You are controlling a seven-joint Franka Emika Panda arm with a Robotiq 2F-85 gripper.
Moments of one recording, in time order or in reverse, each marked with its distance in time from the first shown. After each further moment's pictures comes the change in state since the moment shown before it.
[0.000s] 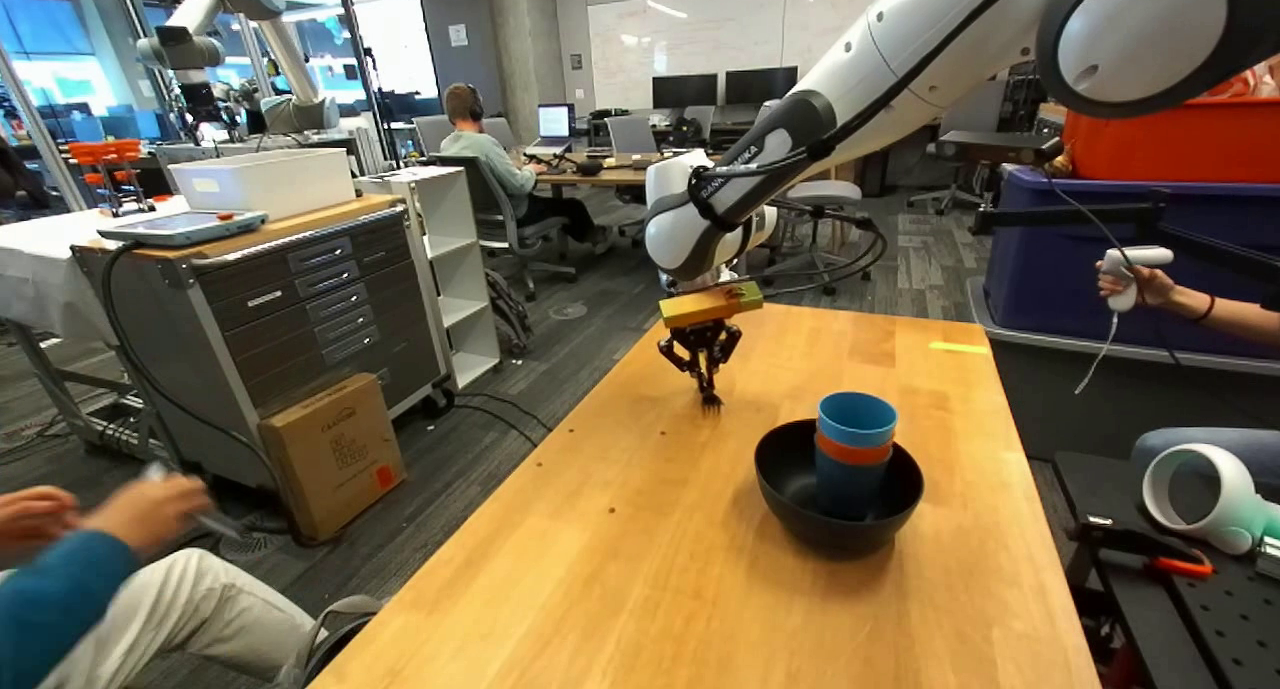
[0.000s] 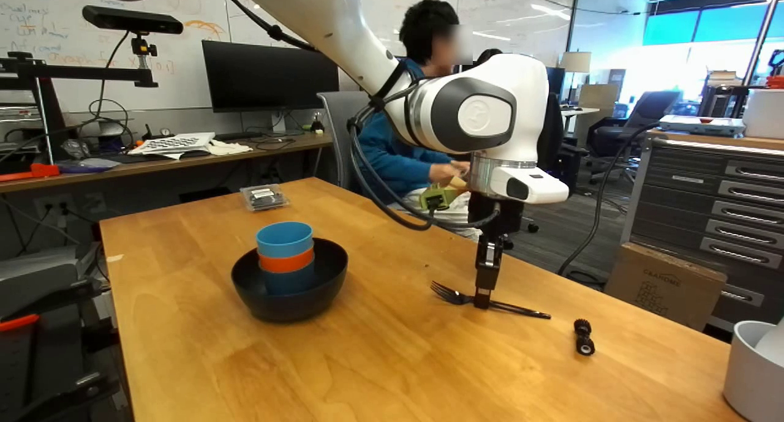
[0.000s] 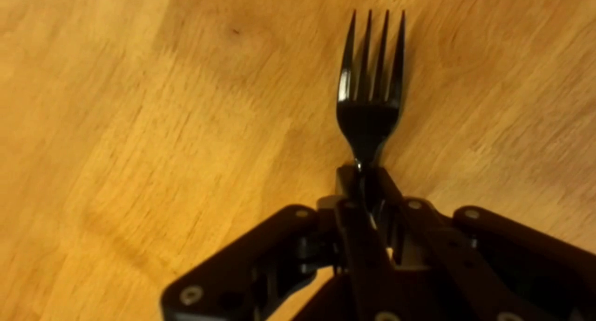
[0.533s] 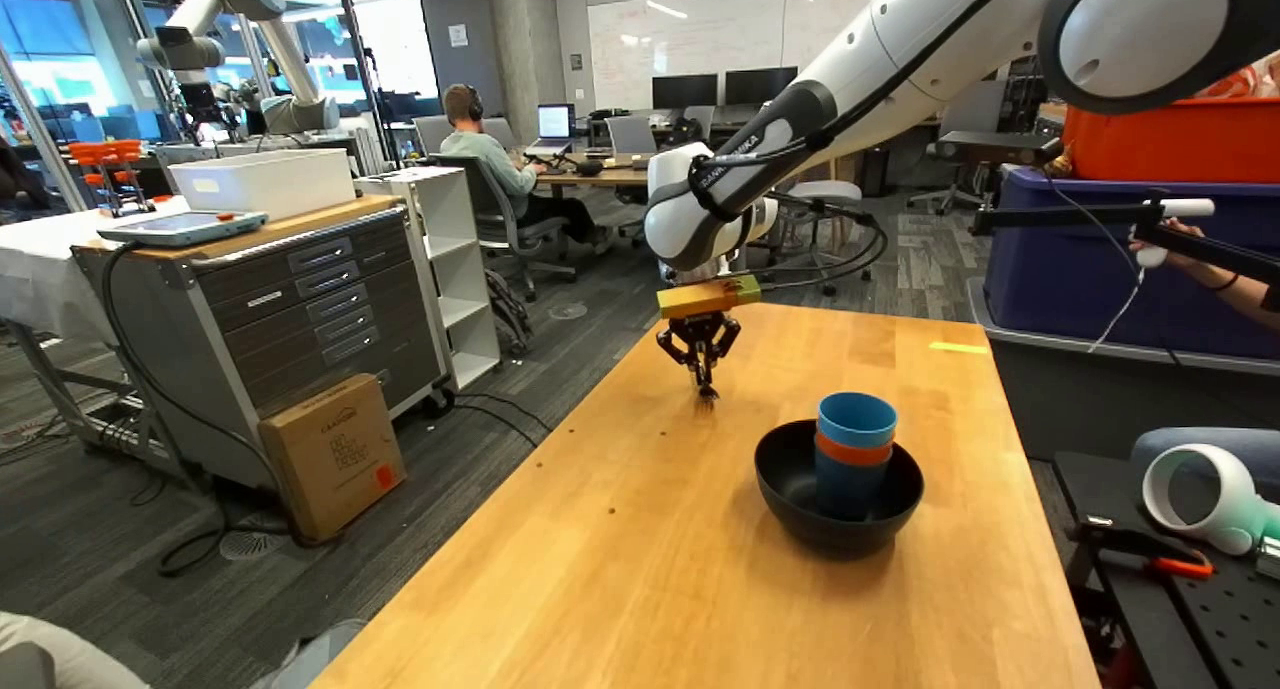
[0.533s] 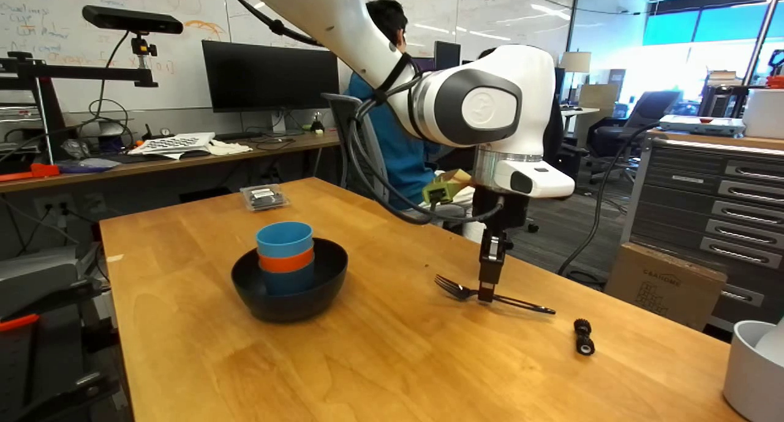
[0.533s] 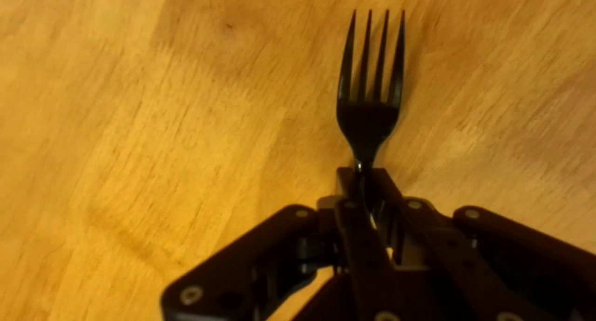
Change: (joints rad) arm -0.008 -0.010 0.000 0.010 0.020 -0.009 0.018
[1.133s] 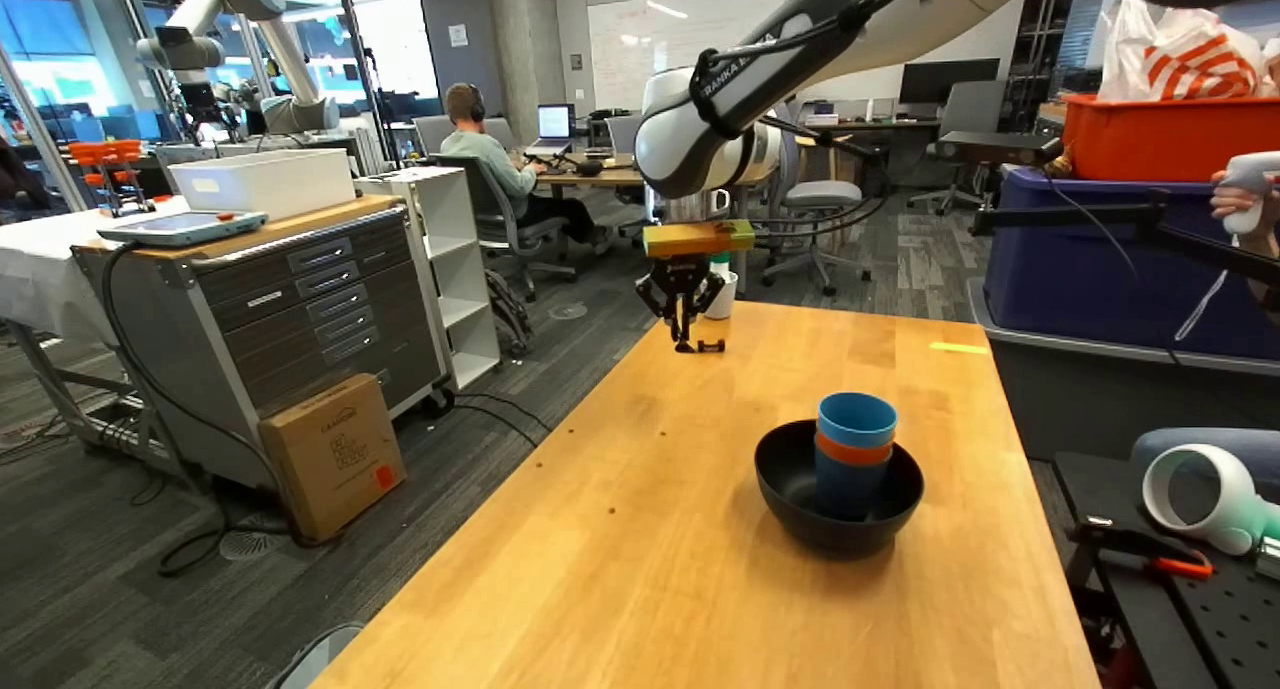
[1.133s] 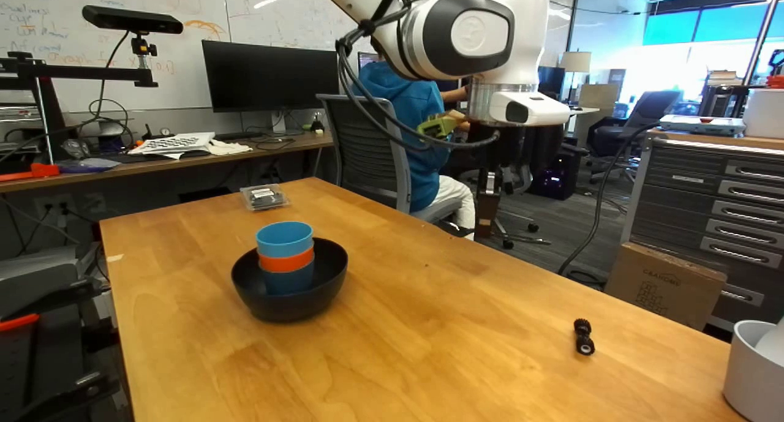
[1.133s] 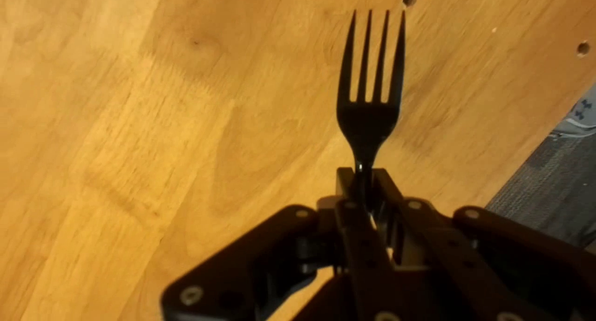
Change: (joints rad) arm 0.011 -0.181 0.038 -0.093 0.025 -0.001 -0.046
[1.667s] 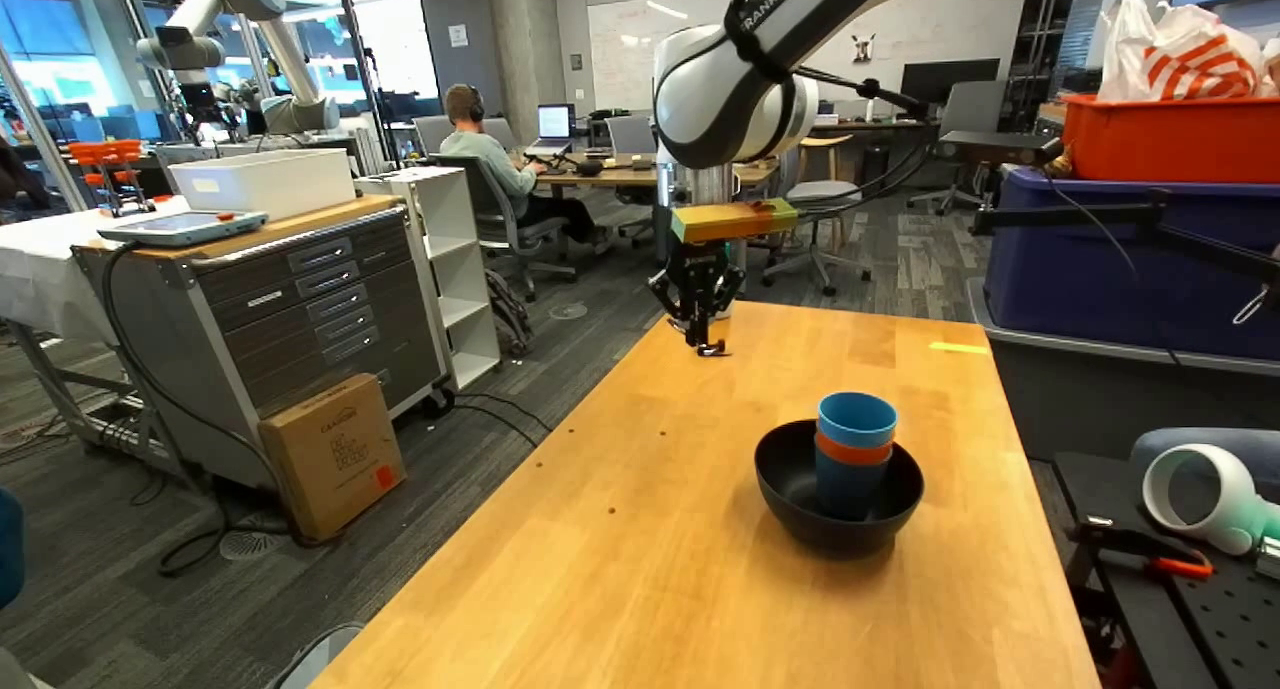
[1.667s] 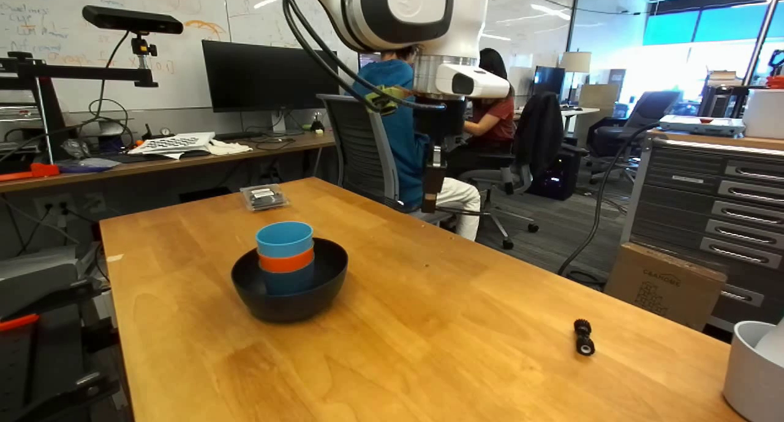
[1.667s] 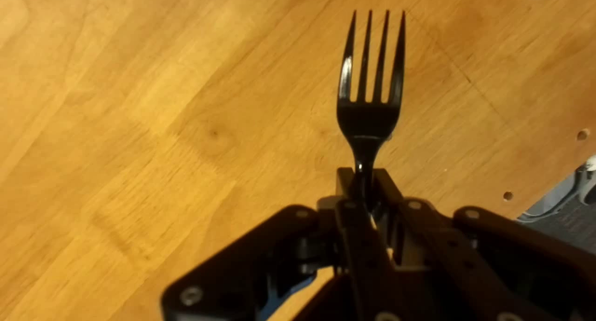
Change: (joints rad) arm 0.075 -0.249 0.018 -0.328 -0.007 0.049 -0.155
